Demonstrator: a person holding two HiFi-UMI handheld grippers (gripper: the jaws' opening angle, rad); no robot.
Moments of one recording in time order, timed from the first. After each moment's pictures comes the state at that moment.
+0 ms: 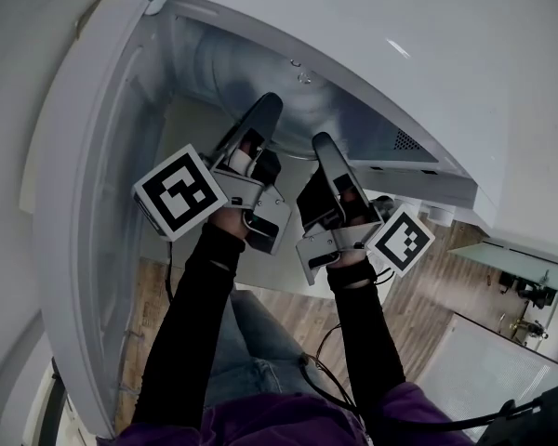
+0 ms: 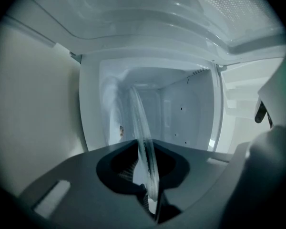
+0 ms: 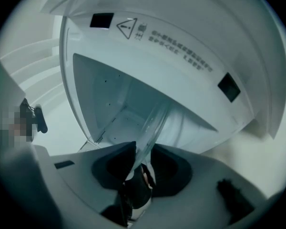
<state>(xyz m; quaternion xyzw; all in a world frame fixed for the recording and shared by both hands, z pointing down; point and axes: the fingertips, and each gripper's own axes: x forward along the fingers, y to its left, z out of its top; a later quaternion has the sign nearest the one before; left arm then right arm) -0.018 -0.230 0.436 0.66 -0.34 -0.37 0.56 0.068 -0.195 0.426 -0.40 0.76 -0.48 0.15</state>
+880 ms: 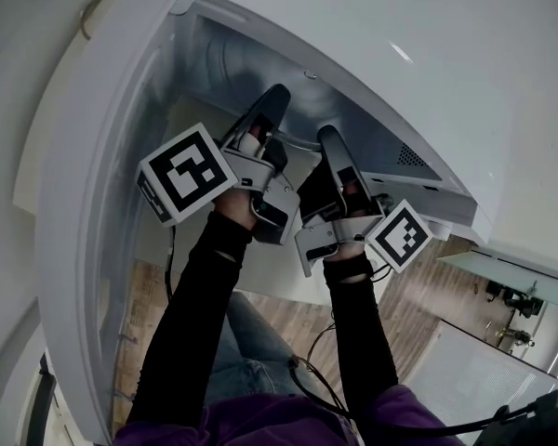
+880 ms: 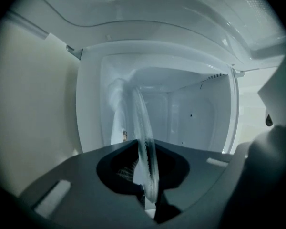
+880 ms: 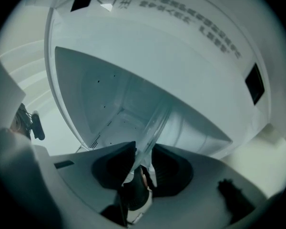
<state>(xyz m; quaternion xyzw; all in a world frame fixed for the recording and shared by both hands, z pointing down) -0.020 -0.227 0.443 0.62 -0.36 -0.37 0.59 0.070 -0.194 0.426 -0.41 0.76 -0.48 0.15</state>
